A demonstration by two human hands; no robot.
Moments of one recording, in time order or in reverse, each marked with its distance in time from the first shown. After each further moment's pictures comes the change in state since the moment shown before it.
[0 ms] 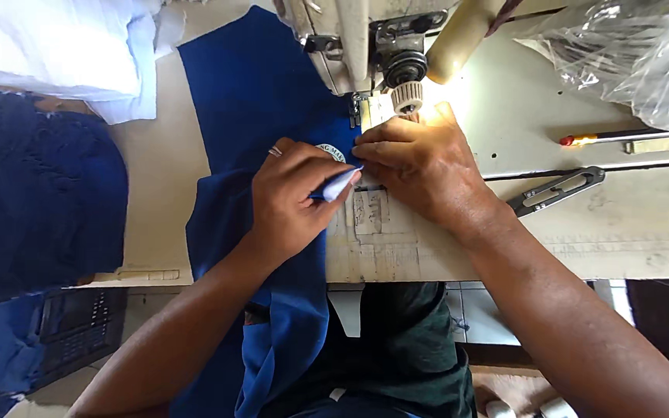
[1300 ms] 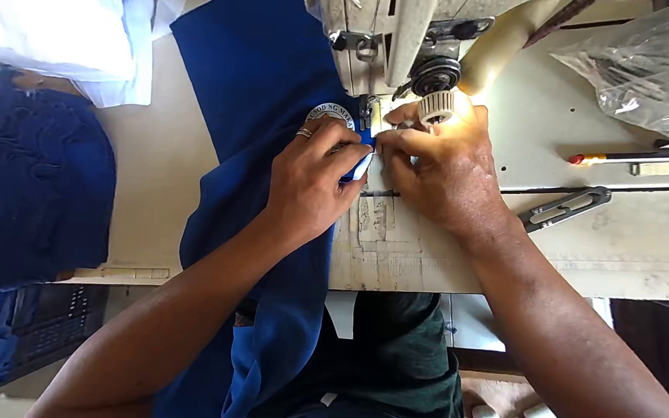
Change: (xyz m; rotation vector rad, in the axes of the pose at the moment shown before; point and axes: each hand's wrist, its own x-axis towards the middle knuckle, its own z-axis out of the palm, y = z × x) left_hand 0.018 -0.010 0.021 0.179 -0.099 0.022; right_hand 0.002 0.003 0.001 -0.099 0.057 0.171
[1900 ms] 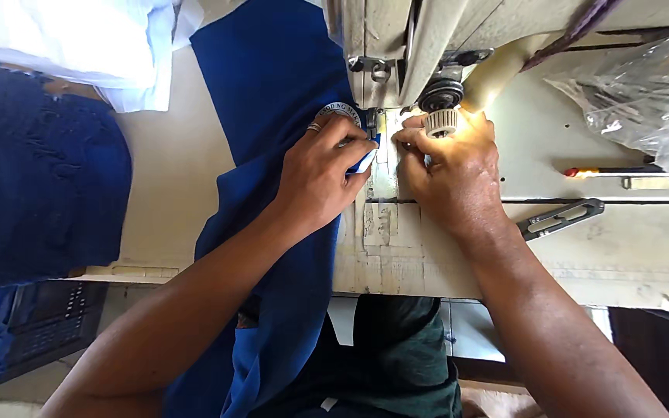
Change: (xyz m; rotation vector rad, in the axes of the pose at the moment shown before) left_hand 0.011 -0.009 0.003 0.001 -0.017 -0.026; right_hand 0.001 0.002 0.003 -0.033 0.060 0.103
